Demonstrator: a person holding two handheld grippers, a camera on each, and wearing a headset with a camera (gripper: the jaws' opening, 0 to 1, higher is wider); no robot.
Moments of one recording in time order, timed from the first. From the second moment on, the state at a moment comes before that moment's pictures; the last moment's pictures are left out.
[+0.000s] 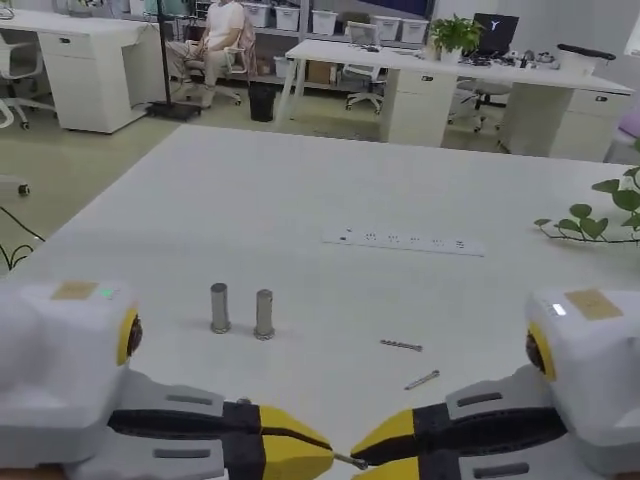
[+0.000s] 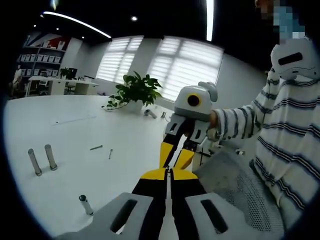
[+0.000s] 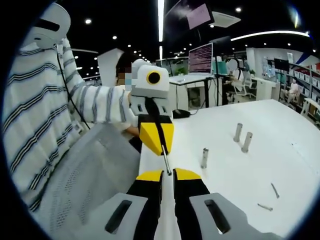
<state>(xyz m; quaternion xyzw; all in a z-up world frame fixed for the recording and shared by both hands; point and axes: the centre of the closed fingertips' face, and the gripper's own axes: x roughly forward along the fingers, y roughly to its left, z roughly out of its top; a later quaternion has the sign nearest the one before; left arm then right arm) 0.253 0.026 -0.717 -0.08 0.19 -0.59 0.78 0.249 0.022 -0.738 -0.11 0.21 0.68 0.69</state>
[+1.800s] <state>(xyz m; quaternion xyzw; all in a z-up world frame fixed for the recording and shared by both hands) 0.263 0.044 -0.741 -0.06 0.21 -0.56 0.80 0.255 0.032 -0.749 -0.16 0.24 0.69 0.67</state>
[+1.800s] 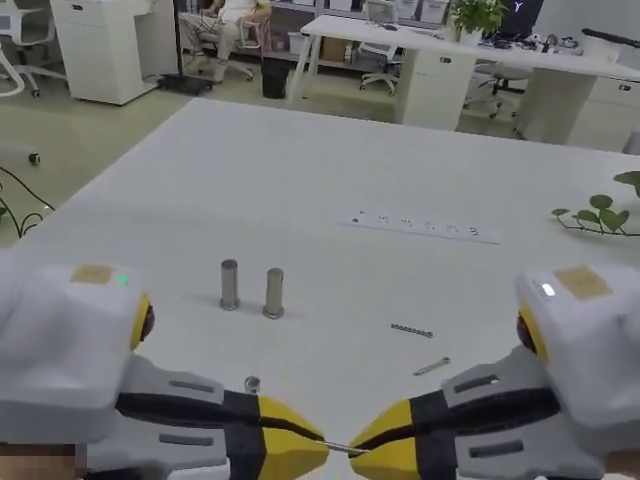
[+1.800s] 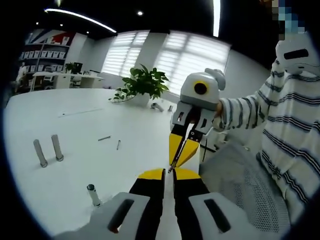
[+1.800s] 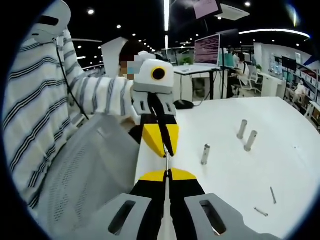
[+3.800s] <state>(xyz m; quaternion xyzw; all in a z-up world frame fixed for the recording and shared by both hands) 0.340 0.101 -0.842 0.05 0.24 -0.48 0.84 0.315 0.079 -0.816 -0.21 0.31 0.46 0.81</state>
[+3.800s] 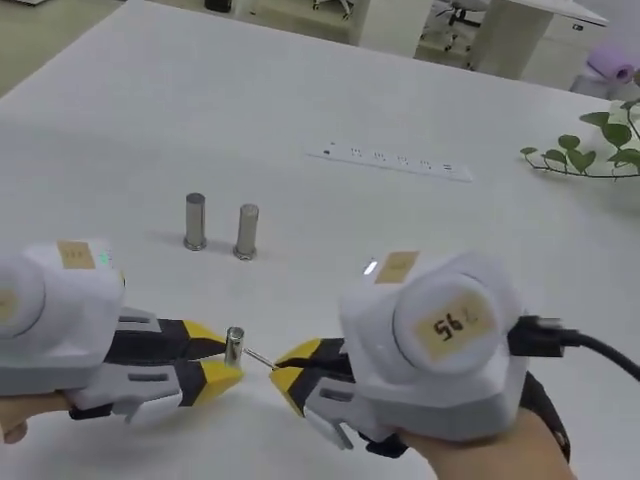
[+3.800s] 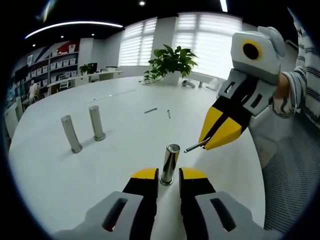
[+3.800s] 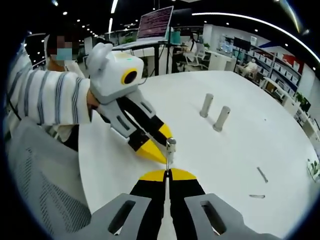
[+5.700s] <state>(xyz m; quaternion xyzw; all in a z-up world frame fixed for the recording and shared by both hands) 0.329 0.099 -0.836 0.00 0.24 -0.48 0.85 0.326 0.097 -0.822 -0.25 0.28 0.52 0.77</state>
